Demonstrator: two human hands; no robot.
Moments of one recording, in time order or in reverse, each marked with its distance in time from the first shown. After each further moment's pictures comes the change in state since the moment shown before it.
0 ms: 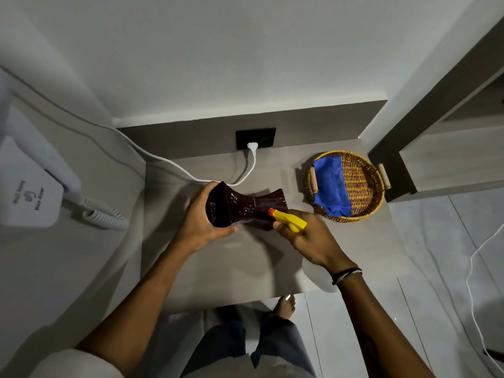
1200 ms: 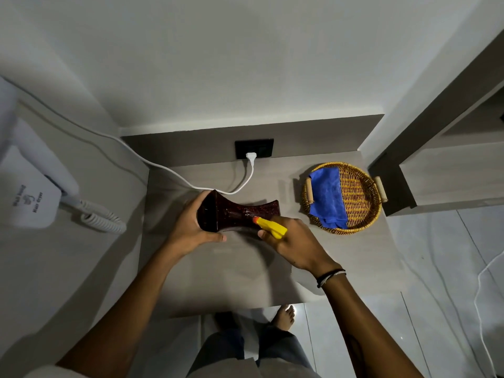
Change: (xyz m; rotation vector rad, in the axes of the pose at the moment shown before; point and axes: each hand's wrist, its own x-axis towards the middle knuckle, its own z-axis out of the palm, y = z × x) left_hand -0.002 0.021 -0.007 -0.056 -0.029 -0.310; right_hand 0.015 -0.003 -0.001 -0.033 -0.078 -0.060
